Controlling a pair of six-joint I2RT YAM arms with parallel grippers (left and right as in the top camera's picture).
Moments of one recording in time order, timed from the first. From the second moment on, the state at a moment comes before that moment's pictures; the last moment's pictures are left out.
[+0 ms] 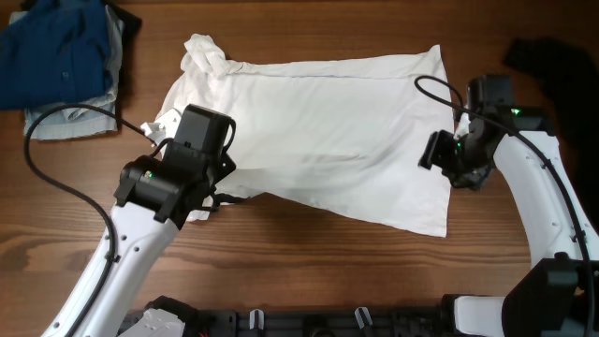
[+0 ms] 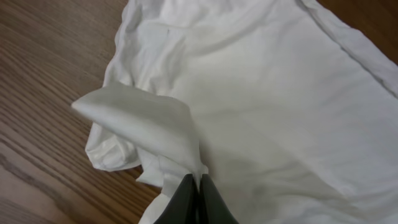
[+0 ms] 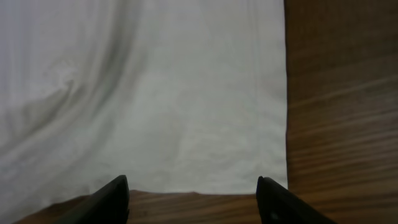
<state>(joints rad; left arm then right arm) -0.38 1.22 1.12 -1.03 -0.27 -0.96 -0.05 1.53 1.17 -1.13 -0.14 0.35</state>
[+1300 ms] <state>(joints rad) -0.33 1.34 1.12 -0.91 -0.26 -0.95 -0.06 1.59 0.79 -1.00 -0.04 0.77</state>
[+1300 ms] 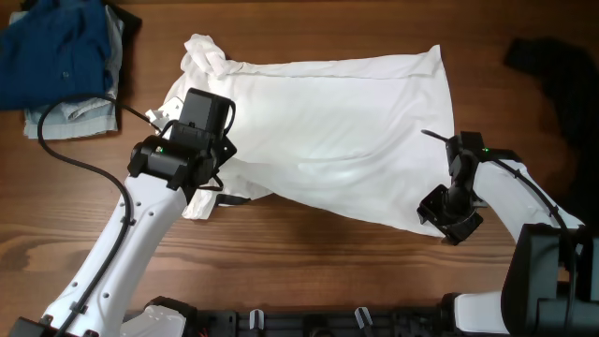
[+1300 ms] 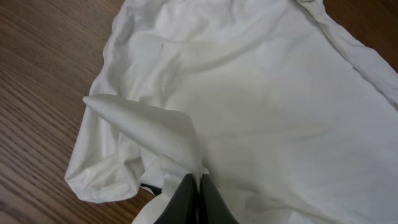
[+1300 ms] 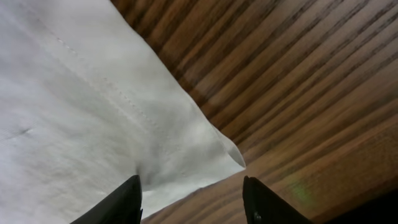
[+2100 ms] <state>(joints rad) -0.33 1.34 1.12 -0.91 -0.29 -0.91 -0.07 1.64 0.84 -0.95 -0.10 0.64</state>
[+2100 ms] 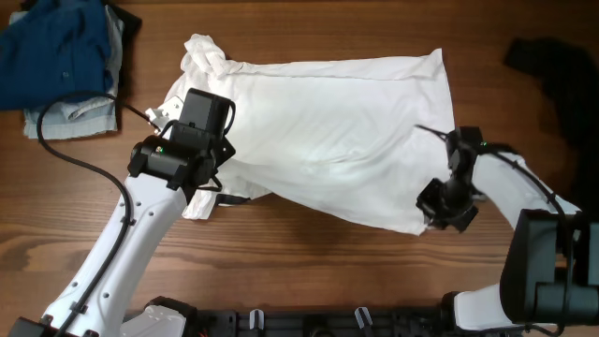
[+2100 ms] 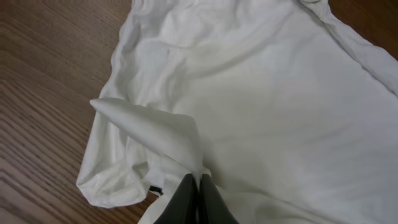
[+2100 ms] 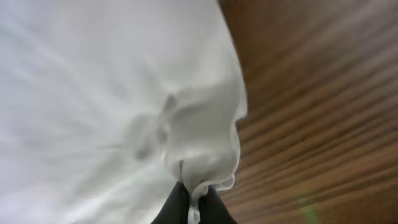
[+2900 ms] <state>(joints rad) -0.33 0.93 1.12 -1.19 -0.03 -0.83 -0.31 1.42 1.37 -1.39 -0.13 0.18</state>
